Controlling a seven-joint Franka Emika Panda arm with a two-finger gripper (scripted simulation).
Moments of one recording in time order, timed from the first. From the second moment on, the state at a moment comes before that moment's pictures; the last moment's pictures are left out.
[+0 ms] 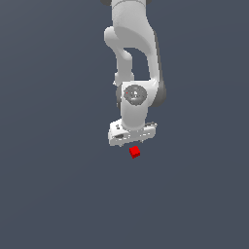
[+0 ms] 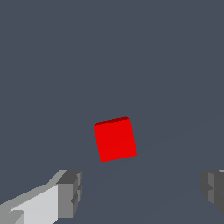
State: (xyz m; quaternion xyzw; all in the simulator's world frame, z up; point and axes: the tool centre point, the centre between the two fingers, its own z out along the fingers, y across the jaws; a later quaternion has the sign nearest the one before) arm 0.004 0.032 0.093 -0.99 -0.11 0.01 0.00
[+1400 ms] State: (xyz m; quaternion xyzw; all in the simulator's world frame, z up) arm 0.014 0.052 0.020 -0.98 -0.21 0.00 0.00
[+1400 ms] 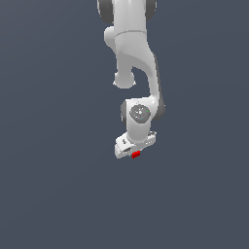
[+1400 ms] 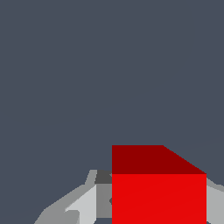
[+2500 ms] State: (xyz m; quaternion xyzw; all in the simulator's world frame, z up) arm -0.018 0.046 0.116 -0.98 -0.21 0.00 0.00
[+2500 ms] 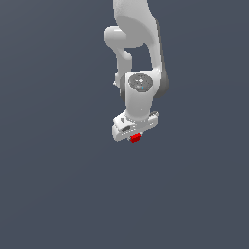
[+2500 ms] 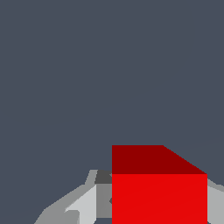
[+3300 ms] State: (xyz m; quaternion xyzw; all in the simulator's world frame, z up) arm -0.067 0.039 0.276 -0.98 -0.21 0.00 0.00
